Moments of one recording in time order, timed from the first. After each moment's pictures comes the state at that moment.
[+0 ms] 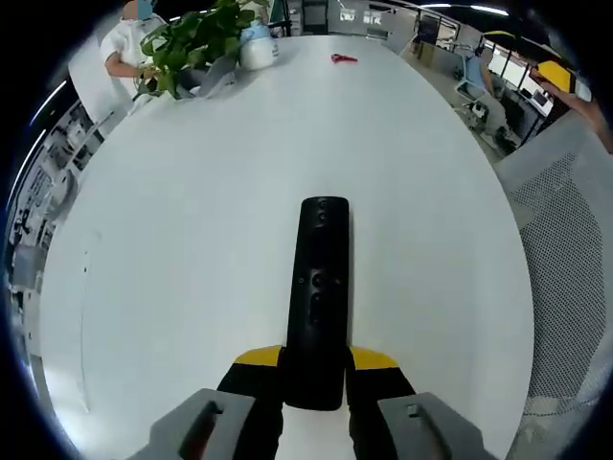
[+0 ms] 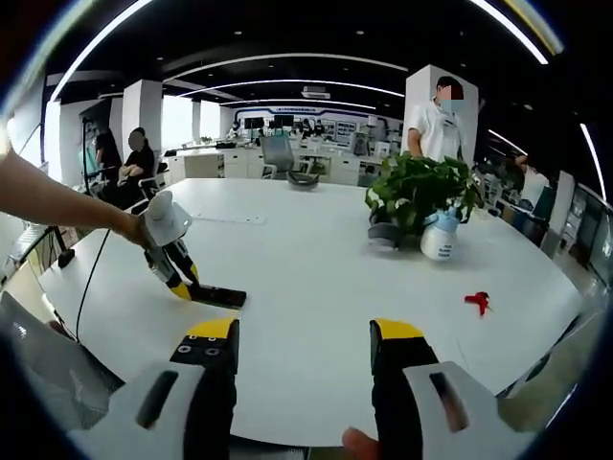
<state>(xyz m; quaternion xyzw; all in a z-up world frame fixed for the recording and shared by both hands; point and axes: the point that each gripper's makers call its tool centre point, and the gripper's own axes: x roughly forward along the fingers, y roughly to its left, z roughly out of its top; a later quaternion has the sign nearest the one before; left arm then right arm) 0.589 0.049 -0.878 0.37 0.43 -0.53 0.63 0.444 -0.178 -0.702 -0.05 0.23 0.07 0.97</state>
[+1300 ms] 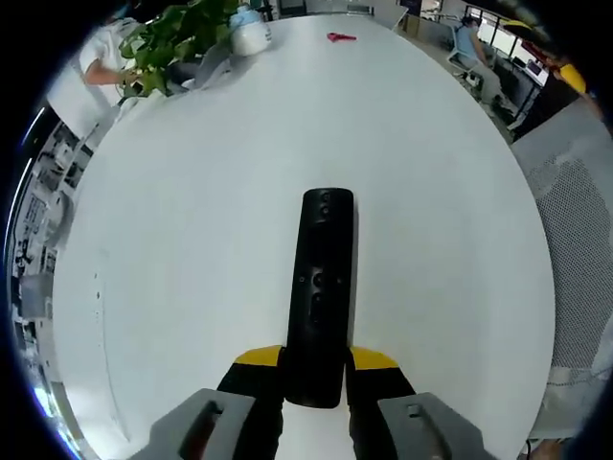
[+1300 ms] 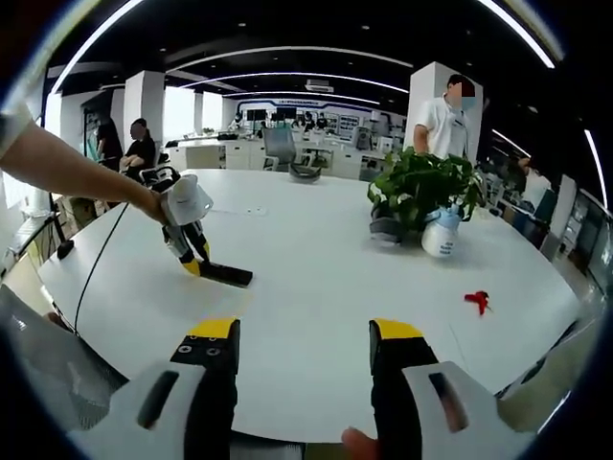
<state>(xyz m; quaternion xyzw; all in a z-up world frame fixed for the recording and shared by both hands) 0.636 0.051 -0.879 0.43 0.43 -0.53 0.59 0.444 -0.175 -0.709 -0.07 0.25 0.07 0.96</state>
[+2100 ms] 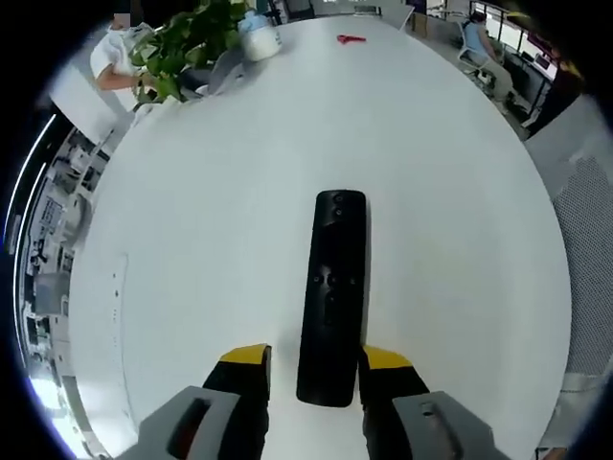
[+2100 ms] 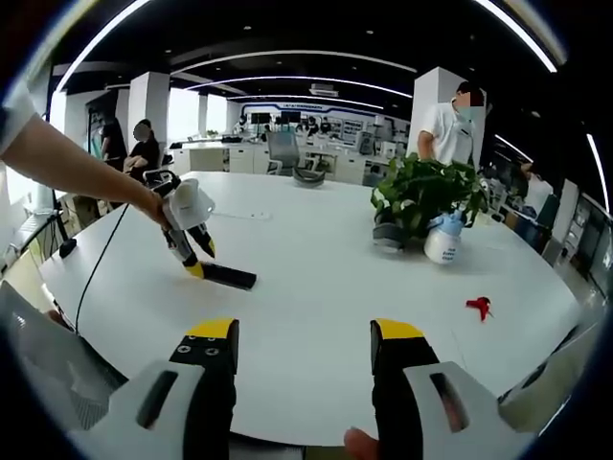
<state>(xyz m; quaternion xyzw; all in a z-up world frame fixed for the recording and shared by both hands) 0.644 0.054 -0.876 0.44 0.40 -0.49 0.63 0.445 -0.172 -0.704 -0.07 0.24 0.08 0.97</state>
